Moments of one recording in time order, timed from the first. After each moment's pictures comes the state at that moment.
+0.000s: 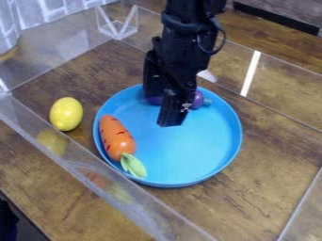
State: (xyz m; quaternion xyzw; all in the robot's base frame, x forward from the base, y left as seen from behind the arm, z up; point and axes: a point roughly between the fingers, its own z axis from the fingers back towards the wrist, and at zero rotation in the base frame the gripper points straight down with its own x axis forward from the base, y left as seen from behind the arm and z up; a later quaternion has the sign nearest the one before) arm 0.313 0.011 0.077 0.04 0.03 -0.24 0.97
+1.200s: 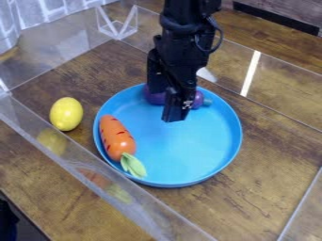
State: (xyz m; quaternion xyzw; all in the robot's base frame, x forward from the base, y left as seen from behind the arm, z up) arm 0.328 0.019 0.071 0.05 -0.01 -0.24 0.97
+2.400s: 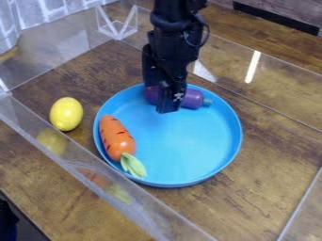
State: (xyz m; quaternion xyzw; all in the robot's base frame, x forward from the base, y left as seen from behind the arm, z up) arm 0.341 0.043 0.063 0.06 -0.03 -0.25 0.97
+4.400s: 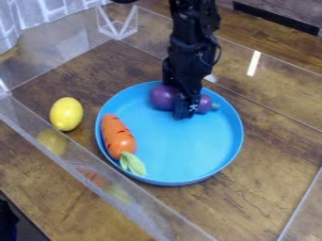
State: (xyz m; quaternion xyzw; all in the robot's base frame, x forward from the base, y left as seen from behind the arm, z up) arm 0.387 0.041 0.023 0.07 -0.06 -0.28 0.96
